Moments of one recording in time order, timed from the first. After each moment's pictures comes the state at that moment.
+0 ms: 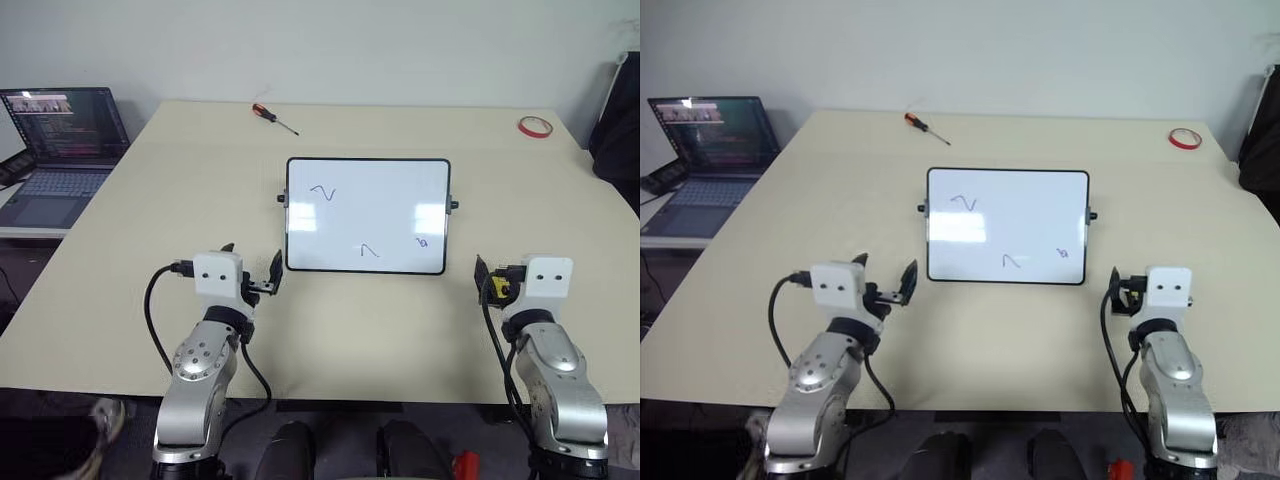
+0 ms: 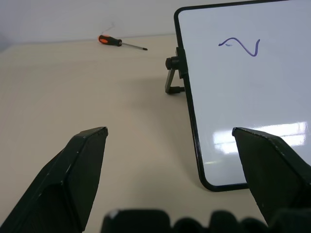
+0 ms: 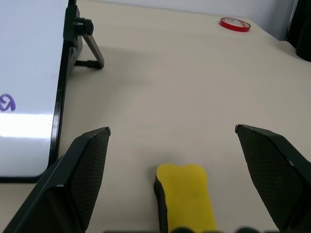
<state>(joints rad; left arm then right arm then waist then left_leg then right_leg) 0.01 0.15 0.04 -0.47 -0.10 0.36 -0.11 0.02 -0.22 -0.21 -0.47 0.07 0.52 0.04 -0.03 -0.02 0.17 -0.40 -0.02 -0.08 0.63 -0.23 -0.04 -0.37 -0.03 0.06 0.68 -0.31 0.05</state>
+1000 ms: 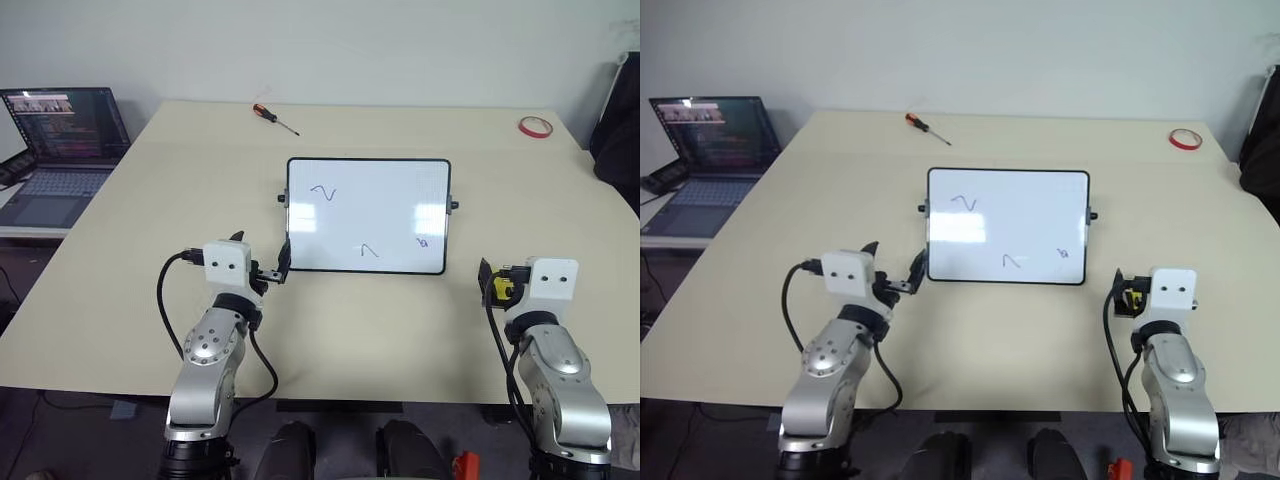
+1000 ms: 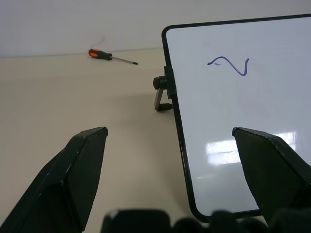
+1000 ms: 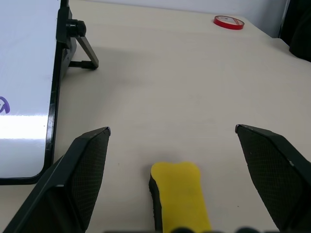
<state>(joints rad) -0.09 0.16 0.05 -0.34 -0.10 0.29 -0.15 0.01 -0.19 -0.21 -0.48 0.07 0.53 0.02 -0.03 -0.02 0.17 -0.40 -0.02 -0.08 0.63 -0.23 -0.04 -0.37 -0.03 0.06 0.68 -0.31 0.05</state>
